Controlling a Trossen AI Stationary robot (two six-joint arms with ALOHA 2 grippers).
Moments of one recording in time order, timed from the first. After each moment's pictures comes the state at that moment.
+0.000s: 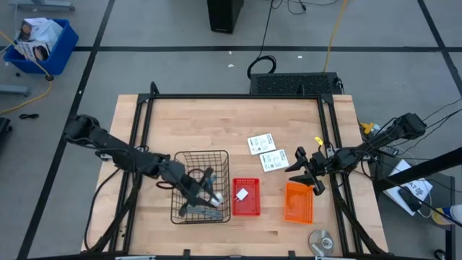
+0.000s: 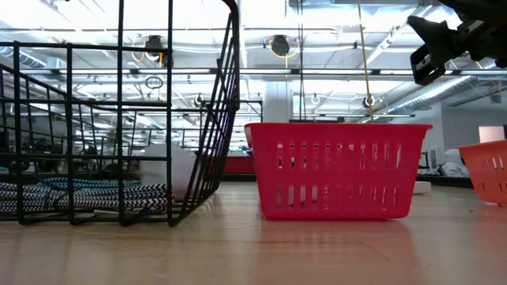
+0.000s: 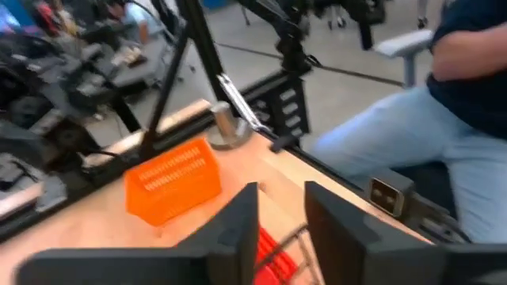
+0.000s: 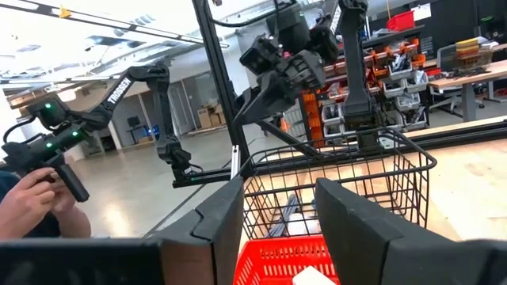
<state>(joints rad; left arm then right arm) -0.39 1.36 0.77 0.35 0.17 0.29 0.43 0.64 0.02 0.79 0.16 0.25</state>
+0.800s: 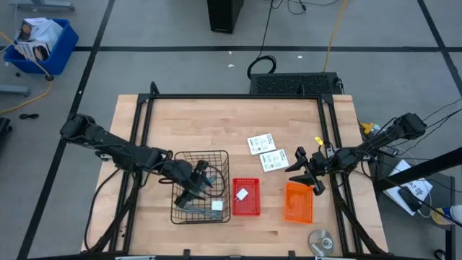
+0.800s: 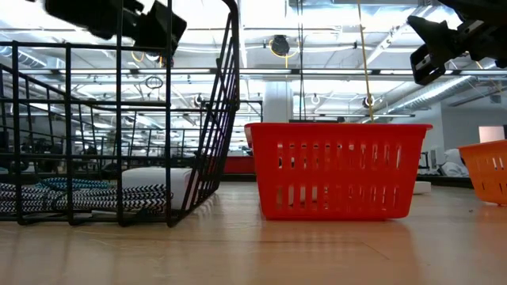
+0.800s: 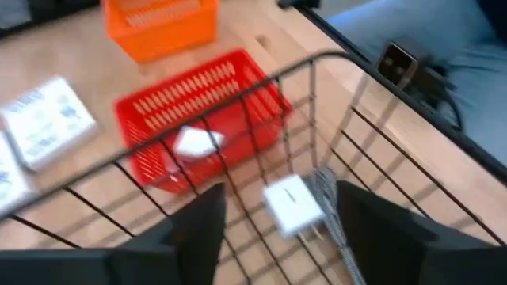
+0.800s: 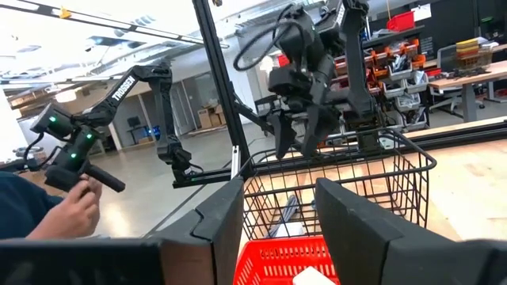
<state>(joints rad) -0.32 1.31 0.78 -0.12 0.13 0.17 0.43 0.64 0.02 0.79 0.16 0.25</state>
